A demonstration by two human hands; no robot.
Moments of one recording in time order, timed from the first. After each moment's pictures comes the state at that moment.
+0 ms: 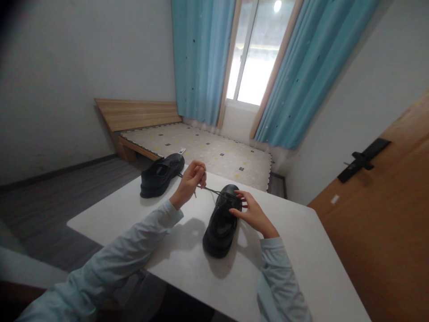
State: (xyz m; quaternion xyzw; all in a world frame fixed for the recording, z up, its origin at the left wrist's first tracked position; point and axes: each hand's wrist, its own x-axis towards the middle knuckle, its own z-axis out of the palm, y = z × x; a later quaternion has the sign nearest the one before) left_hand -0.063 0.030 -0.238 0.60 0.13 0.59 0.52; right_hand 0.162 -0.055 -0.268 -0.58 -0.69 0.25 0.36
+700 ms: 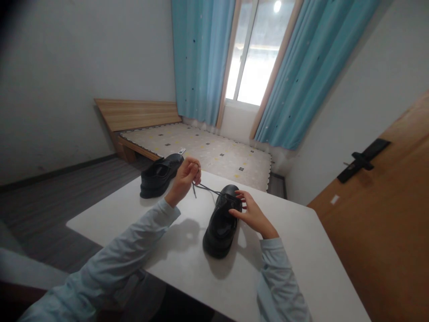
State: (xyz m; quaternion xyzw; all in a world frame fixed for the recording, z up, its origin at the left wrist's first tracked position) left_hand -0.074 0.038 -0.238 0.62 0.13 0.62 0.46; right_hand 0.161 -0.056 -0.270 -0.59 -0.69 0.27 0.34
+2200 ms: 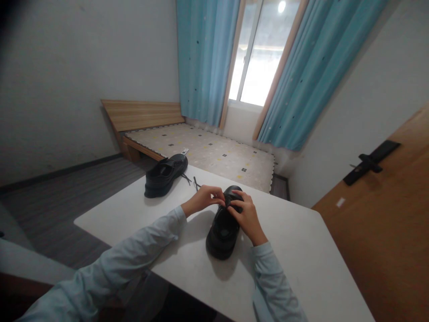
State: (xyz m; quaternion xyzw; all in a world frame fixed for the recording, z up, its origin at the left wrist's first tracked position) left_hand -0.051 0.026 -0.268 0.81 0.22 0.37 0.39; right_hand 0.130 -0.051 -0.276 -0.53 -0.73 0.08 0.42
